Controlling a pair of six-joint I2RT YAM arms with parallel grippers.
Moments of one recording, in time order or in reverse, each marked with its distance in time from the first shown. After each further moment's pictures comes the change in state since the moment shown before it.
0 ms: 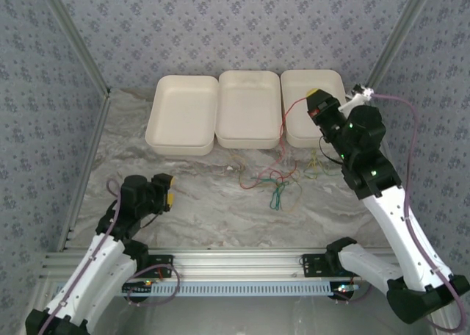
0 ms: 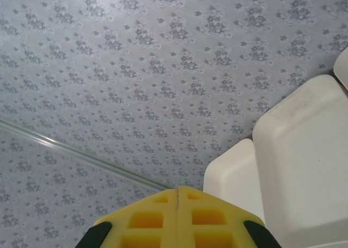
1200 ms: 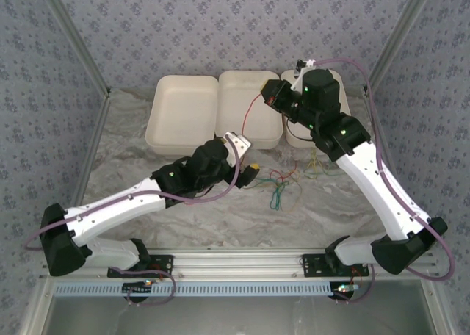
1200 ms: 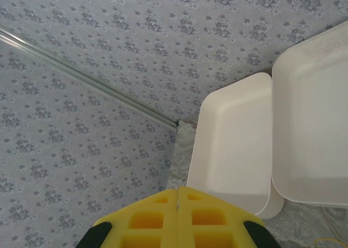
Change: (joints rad) left arm -0.726 0.726 0.707 0.158 -0.404 1.530; right arm 0.166 0.346 0.370 -0.235 -0.110 -0.126
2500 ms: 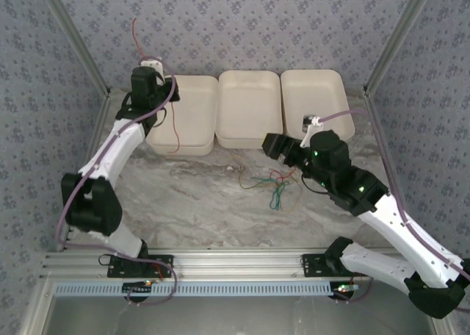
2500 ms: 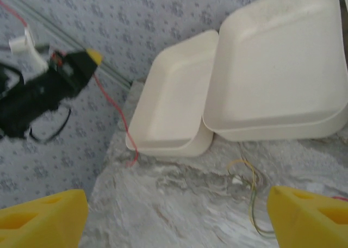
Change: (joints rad) left arm 0.832 0.378 0.357 0.172 0.283 -0.258; right arm 0.194 -0.426 -0.502 -0.056 0.208 -0.129
